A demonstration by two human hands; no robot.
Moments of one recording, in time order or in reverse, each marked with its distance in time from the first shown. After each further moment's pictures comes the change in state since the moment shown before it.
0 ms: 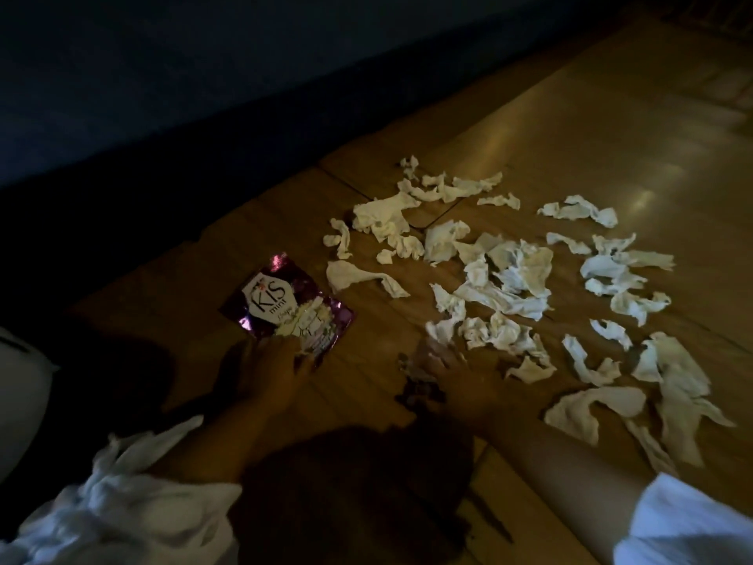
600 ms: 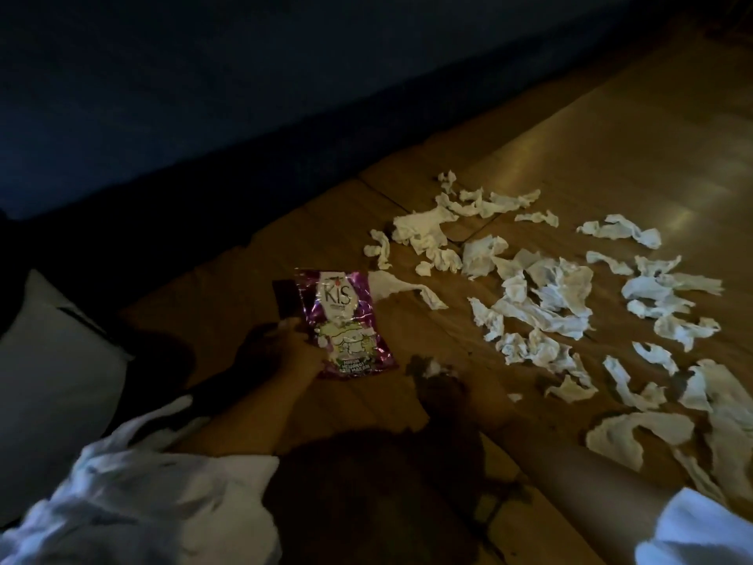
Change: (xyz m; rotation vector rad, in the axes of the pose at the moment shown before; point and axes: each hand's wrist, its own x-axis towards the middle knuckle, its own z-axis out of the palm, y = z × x) left_hand 0.011 -0.002 -0.046 -0.930 -0.013 -0.577; right_hand 0.012 -0.044 -0.012 0.291 0.192 0.056
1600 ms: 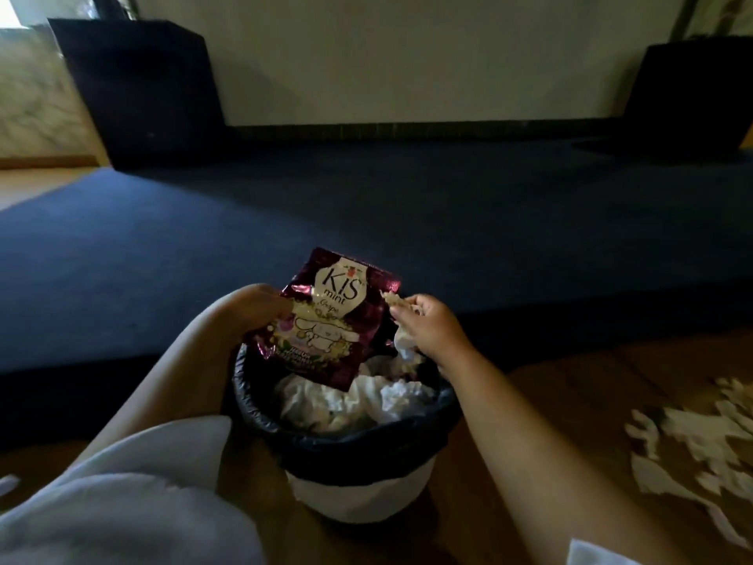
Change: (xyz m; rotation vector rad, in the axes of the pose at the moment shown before) left_hand -0.078 0.038 -0.510 0.121 0.287 0.054; right_hand 0.034 -0.530 0.027 0.635 -0.110 -0.430
